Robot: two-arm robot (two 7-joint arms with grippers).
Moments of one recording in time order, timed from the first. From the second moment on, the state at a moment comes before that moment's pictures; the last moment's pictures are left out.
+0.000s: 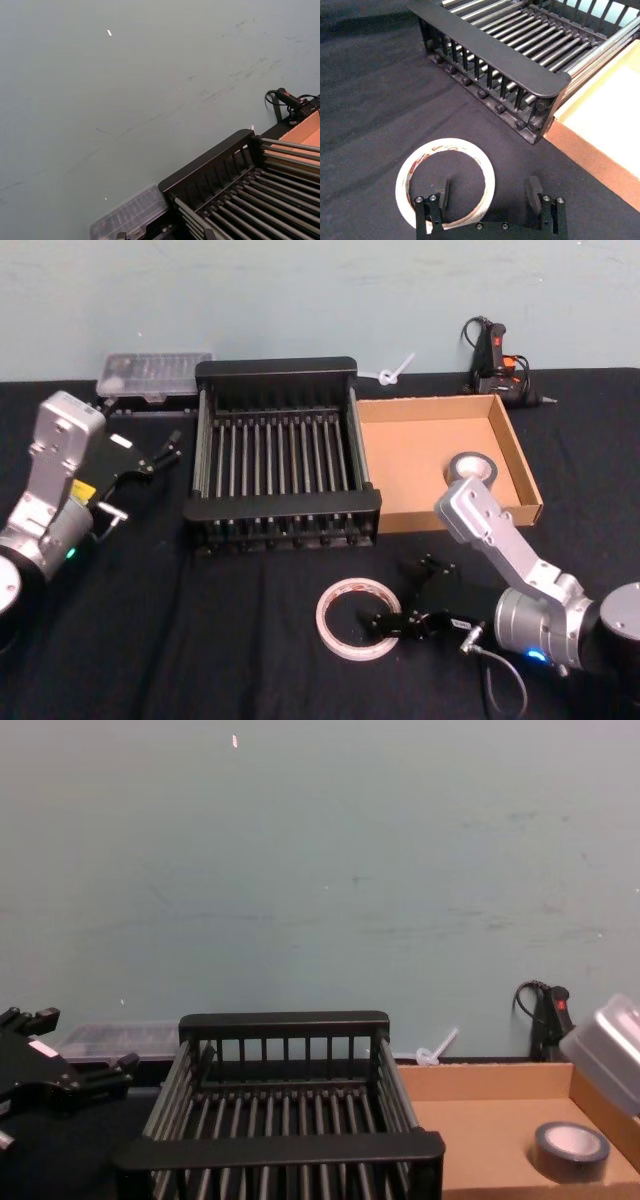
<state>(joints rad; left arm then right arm) -0.20 0.60 0.45 -1.41 -0.25 -0.12 0.03 0.09 0.54 -0.50 -1.67 0.26 0.42 0.45</state>
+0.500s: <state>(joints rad) -0.20 0.60 0.45 -1.41 -0.25 -0.12 0.03 0.11 0.51 -0.51 -1.65 0.24 0.43 0.45</state>
